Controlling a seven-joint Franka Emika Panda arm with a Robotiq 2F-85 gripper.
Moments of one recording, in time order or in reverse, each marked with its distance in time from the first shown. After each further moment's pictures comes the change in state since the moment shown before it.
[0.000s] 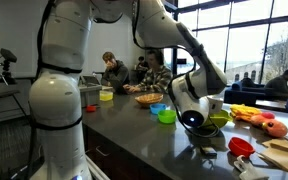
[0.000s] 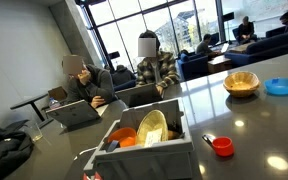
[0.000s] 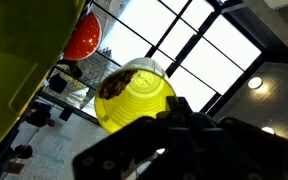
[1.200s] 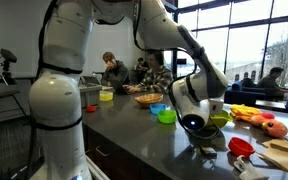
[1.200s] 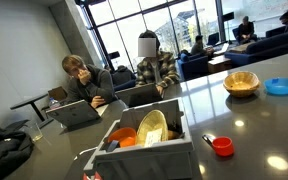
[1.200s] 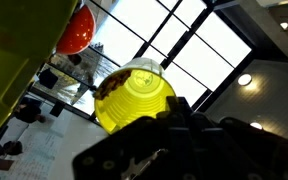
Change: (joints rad) arm -0.003 0.020 -0.009 0.000 0.012 -0.065 -0.027
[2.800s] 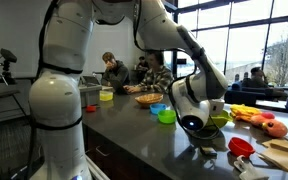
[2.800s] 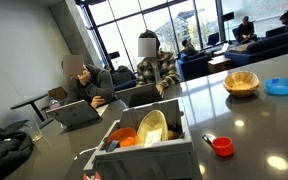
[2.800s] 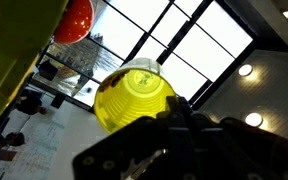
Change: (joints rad) arm 0.000 0.004 0.000 -0.001 0.046 -0.015 0.000
